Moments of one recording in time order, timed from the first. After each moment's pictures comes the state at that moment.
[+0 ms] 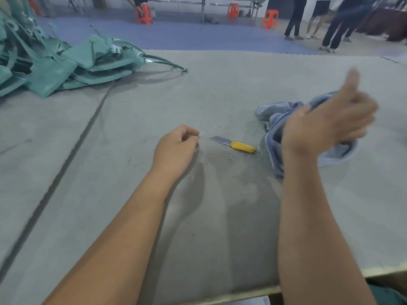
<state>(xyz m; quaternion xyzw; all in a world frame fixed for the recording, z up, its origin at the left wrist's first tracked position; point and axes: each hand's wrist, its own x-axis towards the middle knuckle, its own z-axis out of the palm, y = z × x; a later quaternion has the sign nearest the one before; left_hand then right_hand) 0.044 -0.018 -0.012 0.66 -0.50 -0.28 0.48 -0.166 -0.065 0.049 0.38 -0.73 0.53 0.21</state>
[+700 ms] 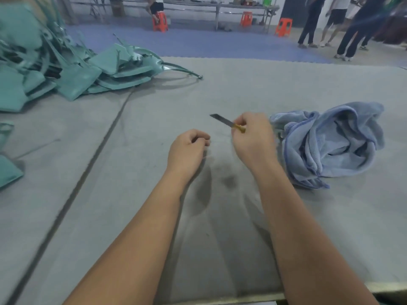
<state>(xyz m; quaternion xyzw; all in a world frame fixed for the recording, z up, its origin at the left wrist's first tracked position) 0.050 -0.021 -0.009 0.64 -0.44 -0.32 0.54 -0.086 -0.052 0.035 0.73 -0.57 0.35 -0.11</state>
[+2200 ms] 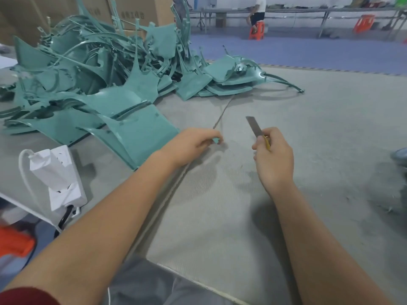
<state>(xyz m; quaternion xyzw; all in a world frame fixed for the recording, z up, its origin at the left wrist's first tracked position) 0.247 0.056 0.015 0.66 -0.71 -0.02 0.26 0.050 -0.026 -0.006 0.72 -0.43 0.43 -0.34</state>
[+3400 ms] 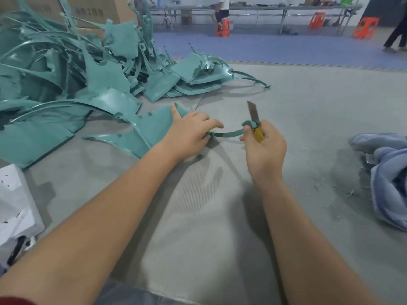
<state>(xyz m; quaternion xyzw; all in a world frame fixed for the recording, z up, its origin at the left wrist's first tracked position) 0.208 0.007 0.033 0.68 -0.71 0.14 0.13 0.031 -0.034 0.011 0.66 -0.43 0.54 -0.30</state>
